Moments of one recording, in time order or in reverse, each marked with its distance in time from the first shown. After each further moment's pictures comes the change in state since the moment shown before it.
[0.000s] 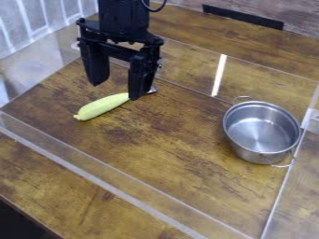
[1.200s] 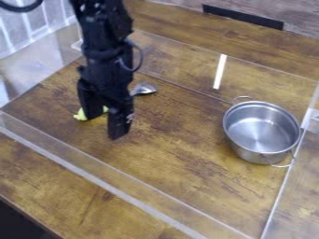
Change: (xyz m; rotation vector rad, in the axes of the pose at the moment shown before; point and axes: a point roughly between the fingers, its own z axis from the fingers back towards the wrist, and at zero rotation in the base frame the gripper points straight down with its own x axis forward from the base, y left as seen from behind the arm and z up) arm 0.012 0.050 -0.081 0.045 -0.074 -0.229
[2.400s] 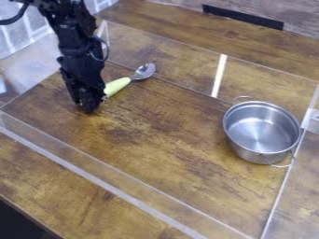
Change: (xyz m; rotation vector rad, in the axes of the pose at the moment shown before) arm 0.047 0.055 -0.031 0.048 -0.117 -0.022
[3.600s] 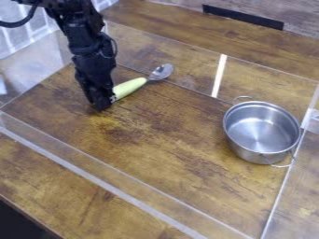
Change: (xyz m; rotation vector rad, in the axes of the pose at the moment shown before) arm 0.011 -0.023 0.002 -0.093 -0.039 -0.135
